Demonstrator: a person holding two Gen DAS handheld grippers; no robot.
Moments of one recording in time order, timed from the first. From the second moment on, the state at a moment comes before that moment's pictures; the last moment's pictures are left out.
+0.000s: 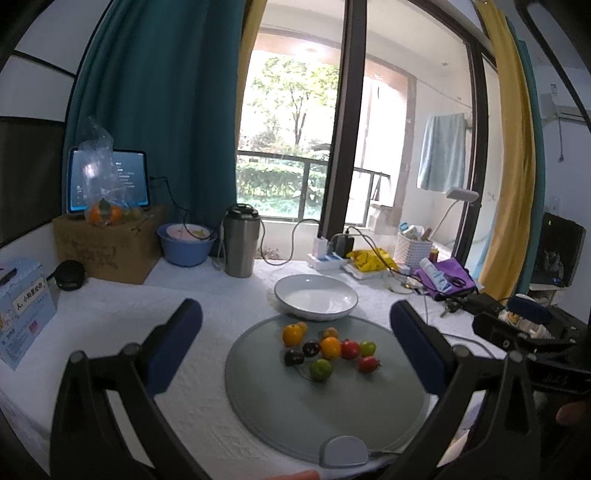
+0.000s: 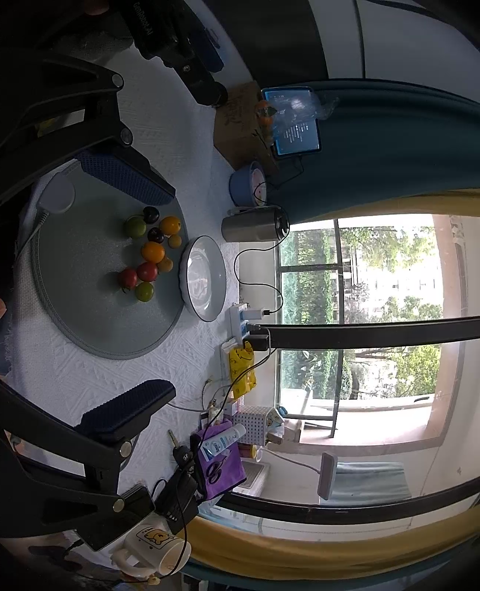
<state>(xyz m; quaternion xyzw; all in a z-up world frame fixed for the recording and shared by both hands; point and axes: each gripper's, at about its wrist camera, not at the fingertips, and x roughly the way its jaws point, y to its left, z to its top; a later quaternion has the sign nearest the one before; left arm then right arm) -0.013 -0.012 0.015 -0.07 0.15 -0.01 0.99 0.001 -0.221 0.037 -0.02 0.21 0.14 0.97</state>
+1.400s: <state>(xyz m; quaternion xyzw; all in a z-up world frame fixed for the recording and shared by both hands) -0.016 -0.013 0.020 -0.07 0.14 -0.02 0.99 0.002 -0.218 0.038 -0.02 0.21 0.14 0.97</state>
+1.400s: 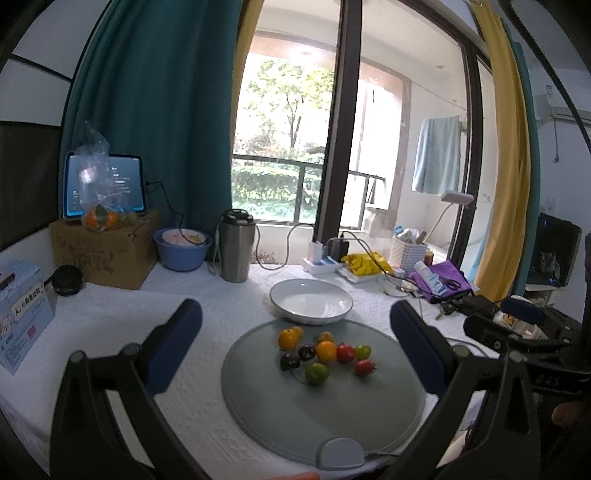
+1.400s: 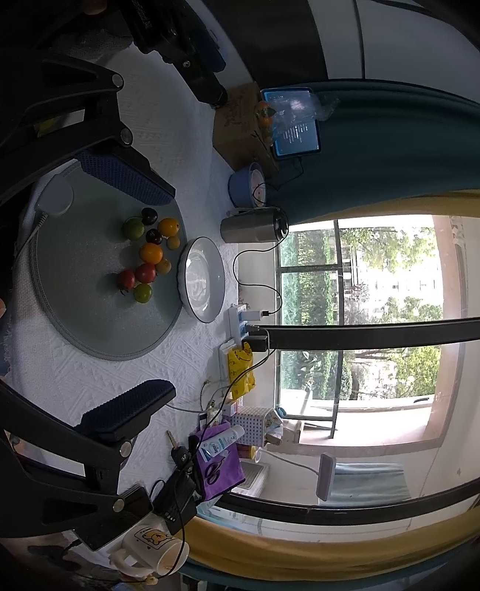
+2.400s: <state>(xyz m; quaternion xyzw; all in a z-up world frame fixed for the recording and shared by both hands) -0.007 -0.018 0.006 -0.07 0.17 -0.03 0.98 0.014 -0.222 0.021 -0.01 0.23 0.14 0.96</state>
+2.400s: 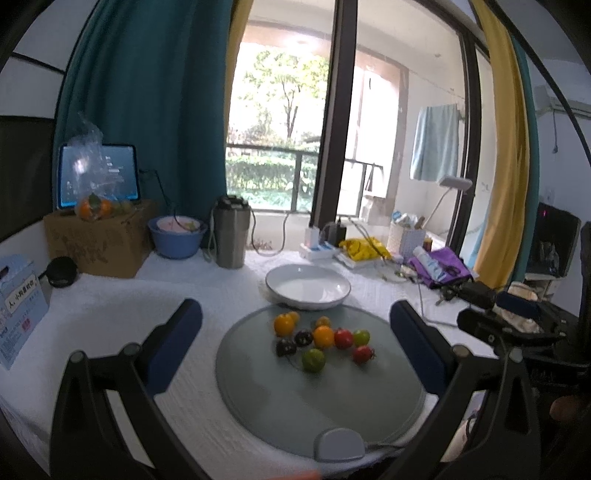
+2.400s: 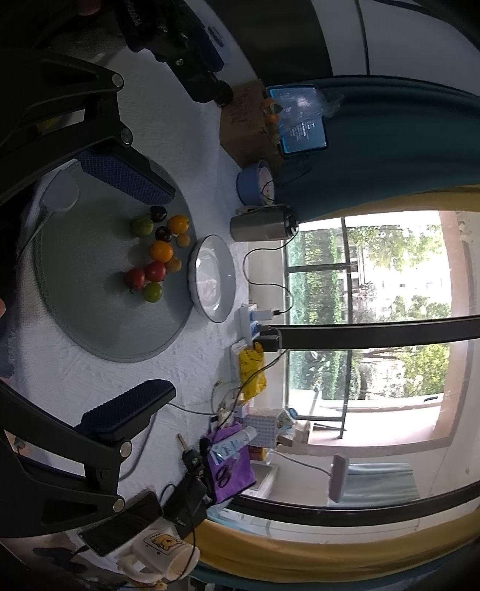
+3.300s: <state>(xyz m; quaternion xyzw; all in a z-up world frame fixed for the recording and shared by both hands) 0.096 -0.053 -0.097 -0.03 0.36 -0.08 0.93 0.104 -0.219 -0.064 0.01 0.37 0.19 0.91</state>
